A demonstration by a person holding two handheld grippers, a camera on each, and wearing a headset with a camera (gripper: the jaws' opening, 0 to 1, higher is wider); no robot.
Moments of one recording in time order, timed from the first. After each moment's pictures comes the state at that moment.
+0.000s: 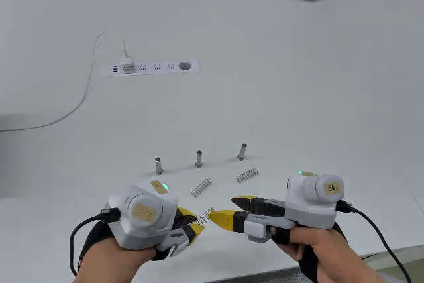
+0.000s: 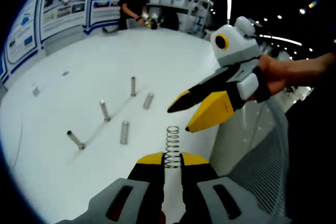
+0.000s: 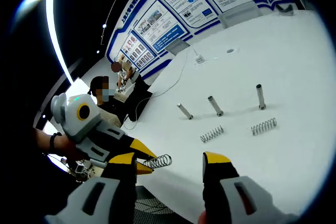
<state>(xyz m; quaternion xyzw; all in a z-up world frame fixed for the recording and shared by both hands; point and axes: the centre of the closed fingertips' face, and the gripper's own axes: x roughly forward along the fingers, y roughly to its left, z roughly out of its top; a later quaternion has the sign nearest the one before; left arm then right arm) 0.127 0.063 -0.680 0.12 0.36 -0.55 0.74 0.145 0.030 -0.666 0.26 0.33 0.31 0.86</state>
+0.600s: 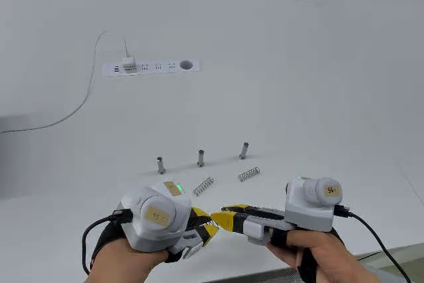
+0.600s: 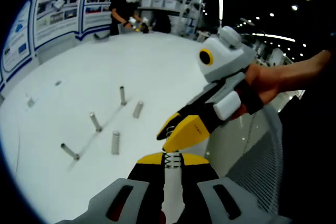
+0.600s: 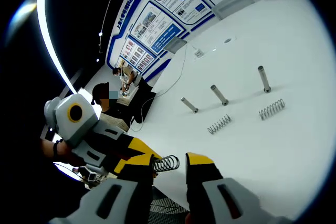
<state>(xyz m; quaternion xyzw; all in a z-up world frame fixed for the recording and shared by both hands) 0.119 0.048 -0.668 0.13 0.34 -0.58 0.73 0.137 0.042 -0.672 0.31 0.34 0.31 0.83</state>
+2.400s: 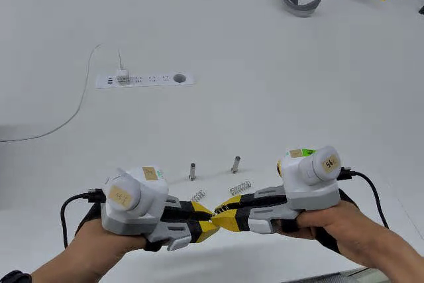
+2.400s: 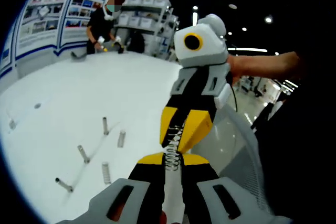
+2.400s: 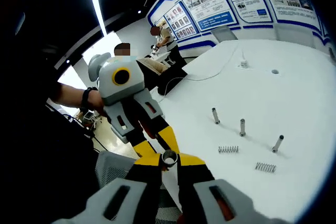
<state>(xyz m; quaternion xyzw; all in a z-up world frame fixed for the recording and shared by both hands) 0.123 0.029 -0.621 0.06 0.28 -0.68 0.68 0.128 0.043 -0.609 0.06 0.36 0.49 0.79</state>
